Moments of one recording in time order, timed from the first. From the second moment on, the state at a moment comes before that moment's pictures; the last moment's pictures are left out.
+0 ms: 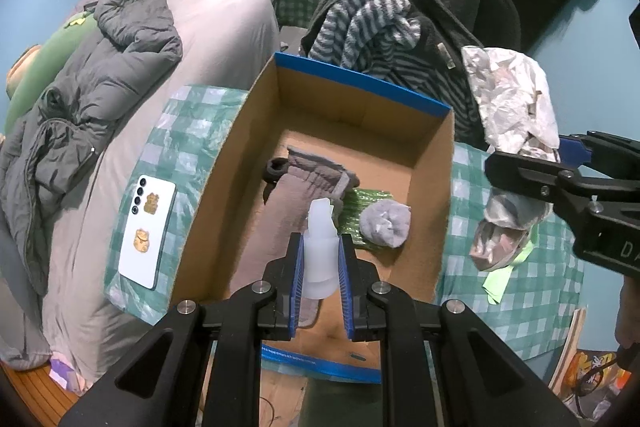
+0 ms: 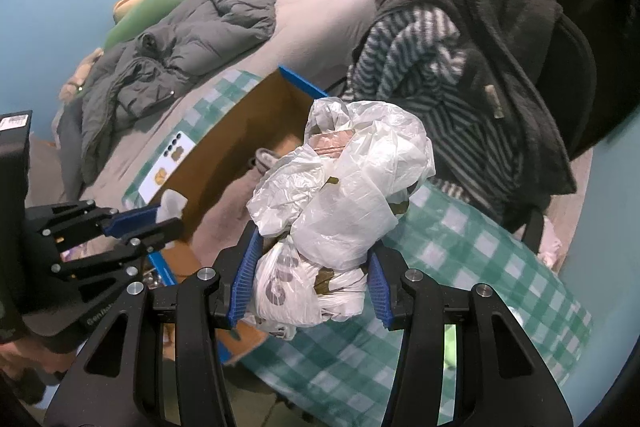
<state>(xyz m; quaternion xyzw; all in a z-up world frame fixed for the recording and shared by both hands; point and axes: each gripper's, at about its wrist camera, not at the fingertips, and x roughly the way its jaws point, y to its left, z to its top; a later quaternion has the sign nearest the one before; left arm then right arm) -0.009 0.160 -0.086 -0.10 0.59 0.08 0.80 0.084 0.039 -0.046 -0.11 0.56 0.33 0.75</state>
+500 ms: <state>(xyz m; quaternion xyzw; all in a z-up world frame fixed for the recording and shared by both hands) 0.006 0.177 -0.125 -0.11 0.62 0.08 0.78 0.093 0.081 -0.090 -0.11 0.59 0.34 0.73</state>
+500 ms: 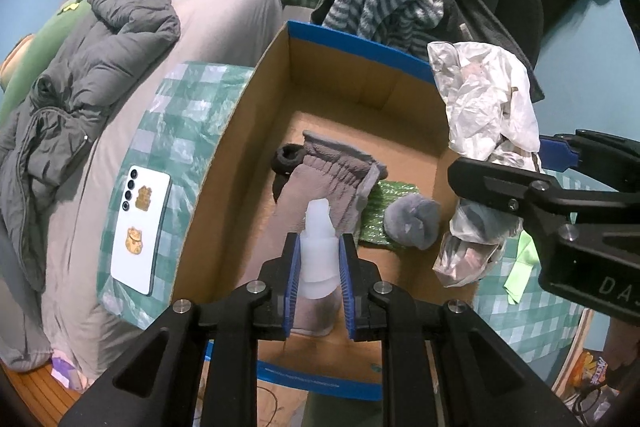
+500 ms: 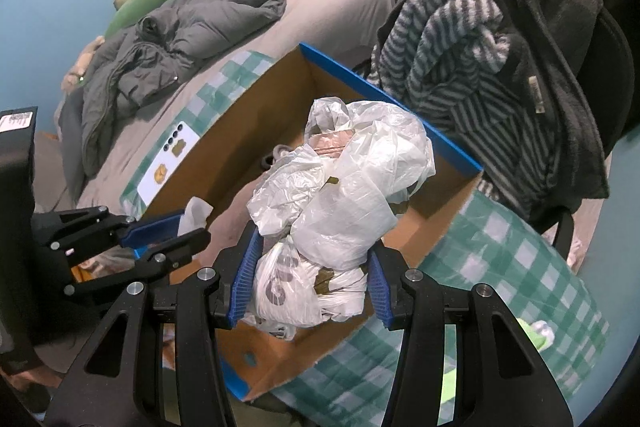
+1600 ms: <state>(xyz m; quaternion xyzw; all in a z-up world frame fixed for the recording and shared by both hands) -0.006 0.153 -0.096 -0.11 0.60 0.09 0.79 0.097 0.040 -0.071 -0.08 0.58 0.30 0.75</state>
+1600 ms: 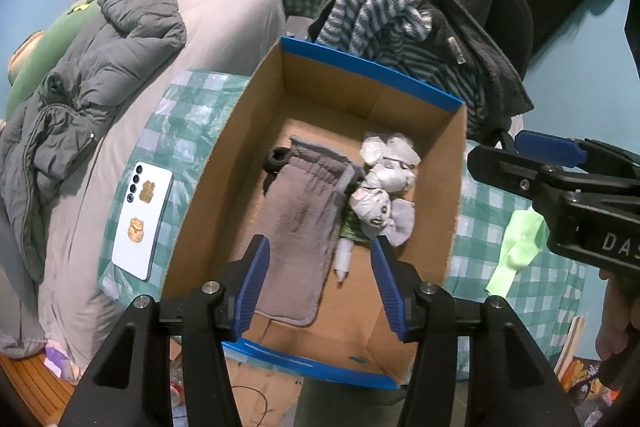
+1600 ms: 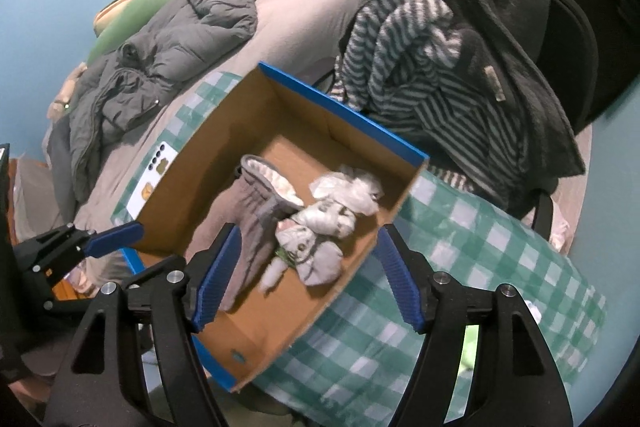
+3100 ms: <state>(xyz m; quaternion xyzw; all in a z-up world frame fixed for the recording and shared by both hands) 0.031 -0.029 -0.106 0.00 0.61 -0.04 0.79 0.087 -0.216 -0.099 0.02 0.58 0.13 0.80</state>
